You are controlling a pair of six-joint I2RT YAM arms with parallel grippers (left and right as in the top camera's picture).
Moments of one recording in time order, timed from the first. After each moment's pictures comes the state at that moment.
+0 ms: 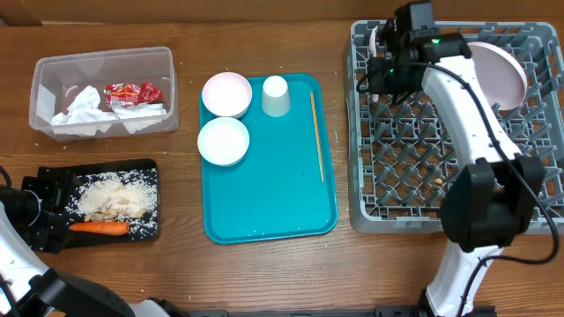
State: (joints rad) left arm 0.85 1.55 1.37 -1.35 0.27 -0.58; right arm 0.13 2.06 1.86 -0.98 -0.12 0.10
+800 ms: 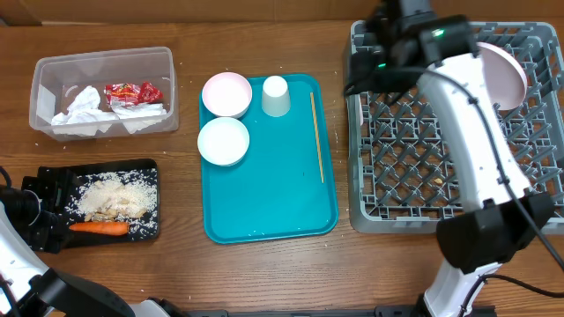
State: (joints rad) left arm 0.85 1.55 1.37 -1.35 0.27 -0.58; right arm 0.29 1.94 2.08 -1.29 -0.12 0.17
